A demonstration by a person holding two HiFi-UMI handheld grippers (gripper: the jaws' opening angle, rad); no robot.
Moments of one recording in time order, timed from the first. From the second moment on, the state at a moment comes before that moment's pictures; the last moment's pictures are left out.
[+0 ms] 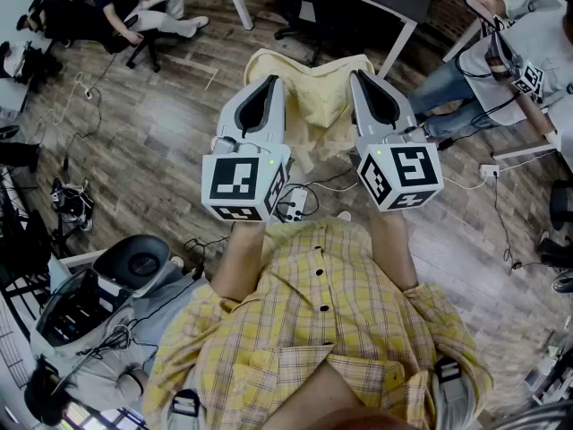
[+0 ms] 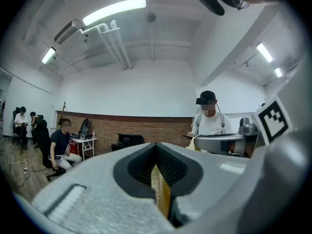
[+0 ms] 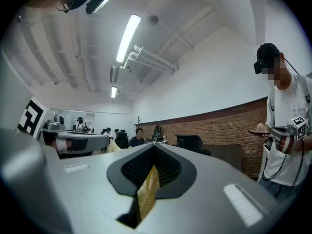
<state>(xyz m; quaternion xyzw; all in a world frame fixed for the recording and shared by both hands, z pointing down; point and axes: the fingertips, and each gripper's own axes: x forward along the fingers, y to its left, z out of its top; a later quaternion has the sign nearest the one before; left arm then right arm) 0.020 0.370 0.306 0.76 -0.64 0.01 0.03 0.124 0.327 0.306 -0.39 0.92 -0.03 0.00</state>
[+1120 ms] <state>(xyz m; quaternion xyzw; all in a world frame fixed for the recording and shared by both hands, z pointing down) 0.109 0.366 0.312 0.72 -0.70 0.00 0.03 0.206 0.308 0.309 -0.30 0.95 -0.05 0.03</state>
